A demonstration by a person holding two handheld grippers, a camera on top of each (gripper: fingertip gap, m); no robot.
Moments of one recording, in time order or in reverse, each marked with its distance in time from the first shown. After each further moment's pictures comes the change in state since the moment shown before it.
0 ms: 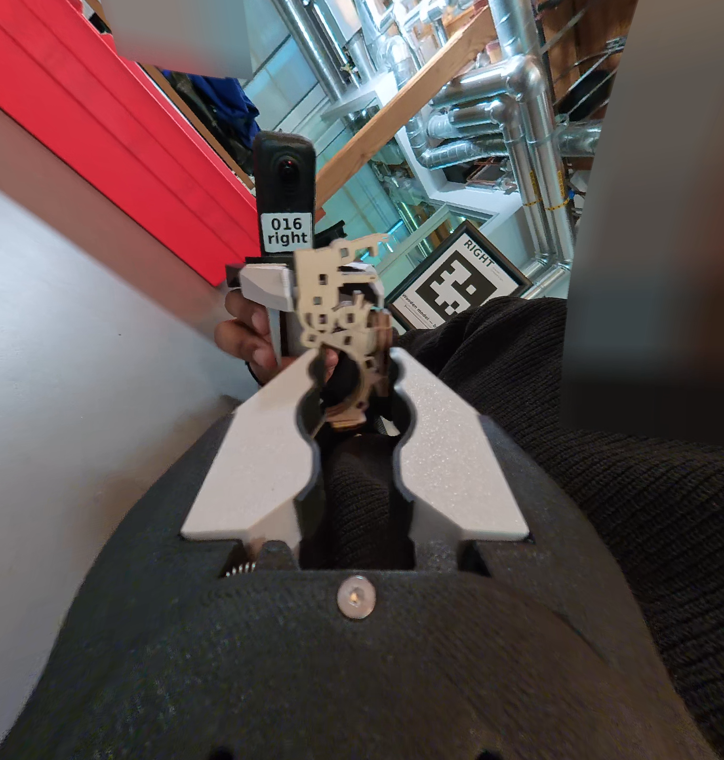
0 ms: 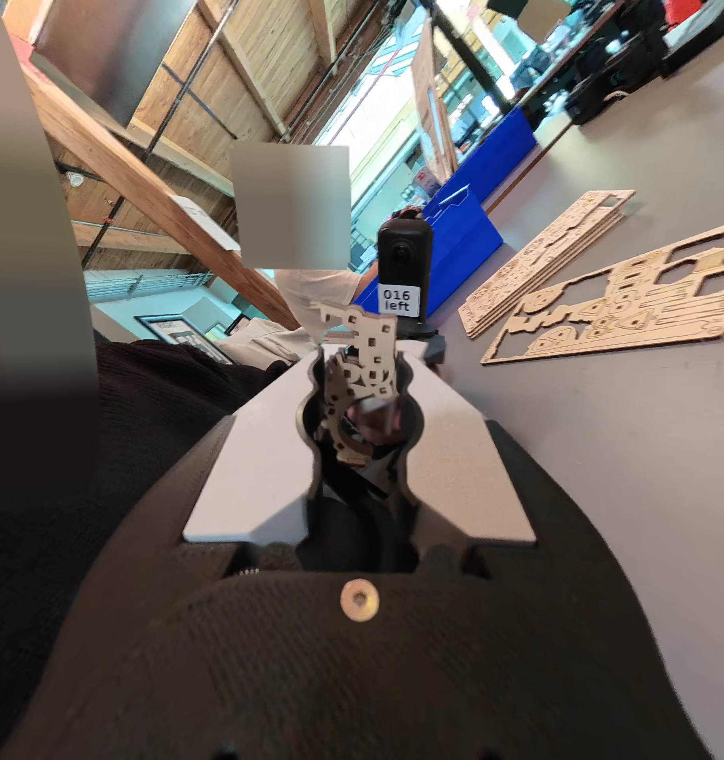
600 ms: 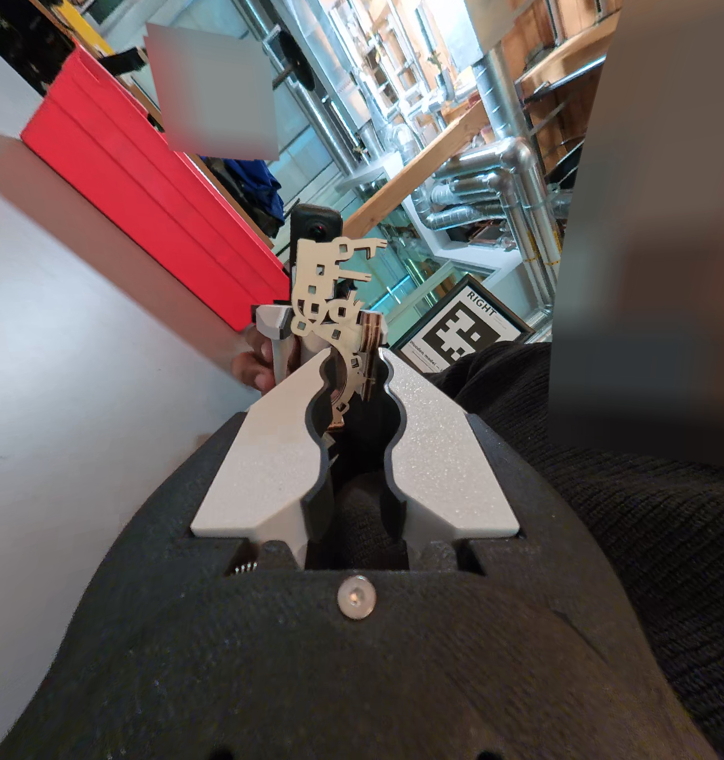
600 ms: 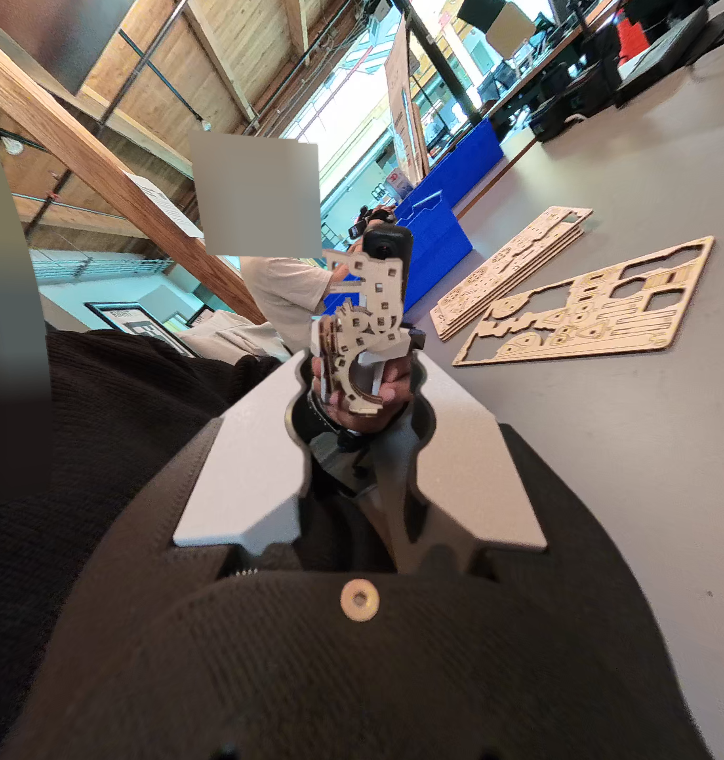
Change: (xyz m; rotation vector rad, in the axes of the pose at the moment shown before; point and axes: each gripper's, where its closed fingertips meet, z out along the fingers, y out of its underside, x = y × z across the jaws) left arm -0.005 -0.024 -0.014 0.147 -0.027 0.011; right arm 0.008 -0.001 -0.002 -0.007 0.079 -0.067
